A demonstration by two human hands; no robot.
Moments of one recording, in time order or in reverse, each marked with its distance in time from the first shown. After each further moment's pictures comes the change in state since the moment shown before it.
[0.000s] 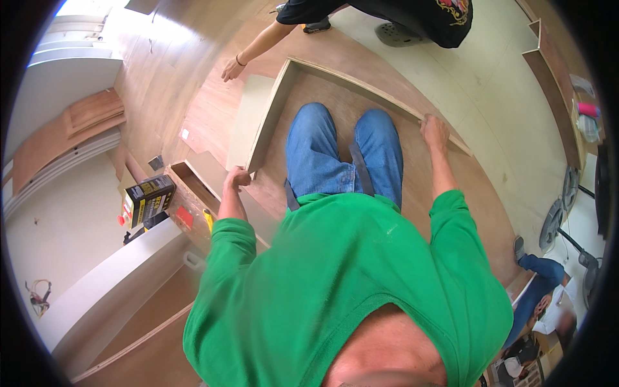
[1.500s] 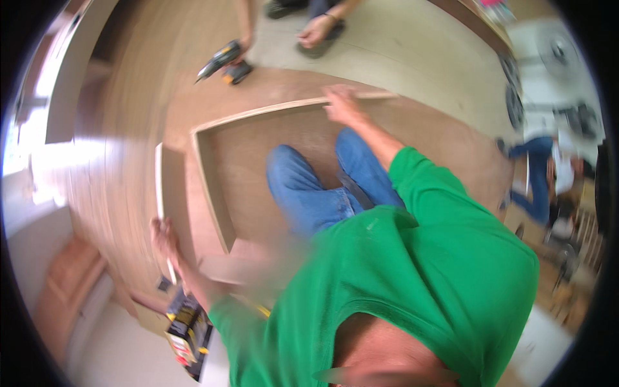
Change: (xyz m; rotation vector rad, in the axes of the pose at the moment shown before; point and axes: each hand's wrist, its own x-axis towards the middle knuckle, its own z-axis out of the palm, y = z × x) left_hand -0.011 0.123 -0.272 0.107 0.999 0.642; right_hand 0.068 -0.162 0.003 0.088 0.063 -0.112
